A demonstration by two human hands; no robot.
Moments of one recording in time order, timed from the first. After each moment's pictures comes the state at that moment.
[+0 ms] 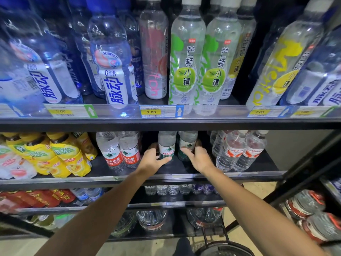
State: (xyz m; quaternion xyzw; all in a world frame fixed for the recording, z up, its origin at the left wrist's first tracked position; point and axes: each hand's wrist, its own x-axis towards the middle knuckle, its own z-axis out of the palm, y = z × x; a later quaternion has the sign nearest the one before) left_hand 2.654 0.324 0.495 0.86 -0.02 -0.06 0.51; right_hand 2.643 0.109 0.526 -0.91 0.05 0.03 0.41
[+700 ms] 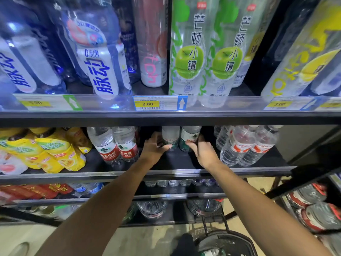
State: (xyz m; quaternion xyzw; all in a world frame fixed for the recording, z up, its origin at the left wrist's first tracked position) left_hand 2.685 0.307 0.479 0.83 0.03 -0.02 0.55; right_hand 2.661 0.097 0.507 -0.94 0.05 0.05 0.33
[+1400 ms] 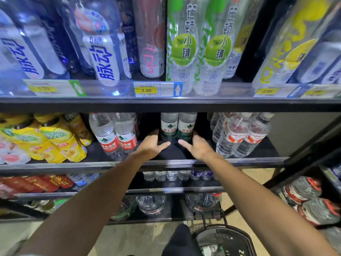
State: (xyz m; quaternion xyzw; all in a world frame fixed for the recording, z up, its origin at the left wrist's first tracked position) left_hand 2.667 0.317 0.495 0.94 -0.06 -0.09 0.31; right_hand 2.648 0.104 0.514 -0.94 0.04 0.14 0.30
